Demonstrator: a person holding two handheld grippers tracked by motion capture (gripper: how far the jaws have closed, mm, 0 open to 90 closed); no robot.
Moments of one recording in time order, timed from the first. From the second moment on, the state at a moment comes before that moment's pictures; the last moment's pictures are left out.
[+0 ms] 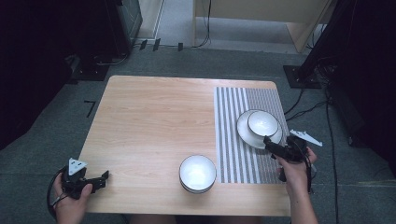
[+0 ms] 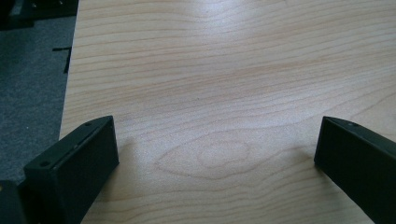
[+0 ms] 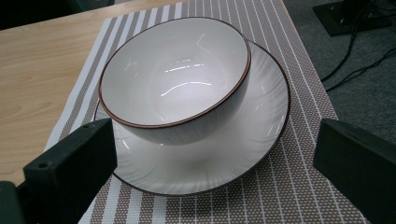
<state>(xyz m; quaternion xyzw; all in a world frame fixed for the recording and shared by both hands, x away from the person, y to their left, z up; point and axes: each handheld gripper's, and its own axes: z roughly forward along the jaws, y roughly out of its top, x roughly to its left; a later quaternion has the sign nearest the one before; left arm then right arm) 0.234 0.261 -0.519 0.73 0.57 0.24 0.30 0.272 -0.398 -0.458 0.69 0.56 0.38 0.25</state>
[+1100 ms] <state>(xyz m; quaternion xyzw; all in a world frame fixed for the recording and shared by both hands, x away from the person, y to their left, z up) 0.234 0.261 -0.519 0.73 0.57 0.24 0.30 0.221 -0.400 -0.467 0.67 0.57 0.39 0.25</state>
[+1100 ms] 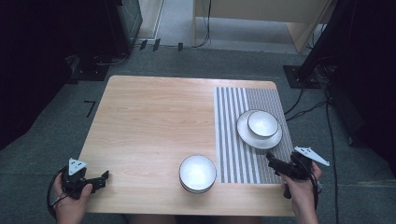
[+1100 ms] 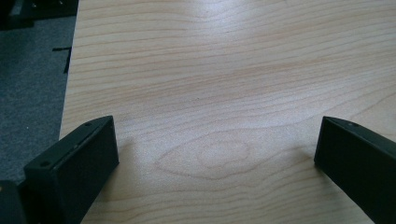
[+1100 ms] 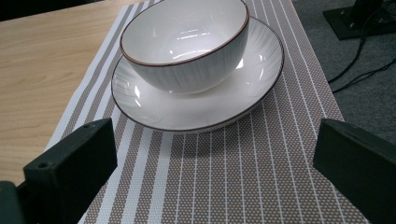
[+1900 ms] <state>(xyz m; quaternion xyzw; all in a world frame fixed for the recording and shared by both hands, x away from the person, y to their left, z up) 0.234 0.261 -0.519 0.73 0.57 0.24 0.30 0.197 -0.399 -0.480 0.66 0.60 0.37 0.26</state>
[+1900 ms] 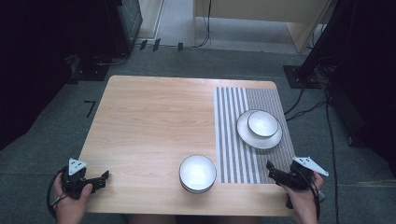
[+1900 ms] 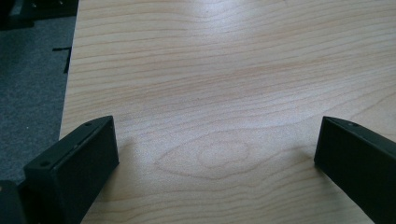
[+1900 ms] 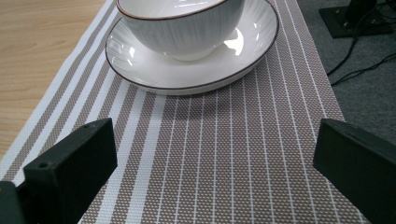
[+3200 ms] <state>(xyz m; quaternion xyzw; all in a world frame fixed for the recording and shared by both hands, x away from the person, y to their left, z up) 0.234 0.261 -0.519 0.73 0.57 0.24 0.30 0.167 -0.424 -0.500 0.65 0.62 0.35 0.28</state>
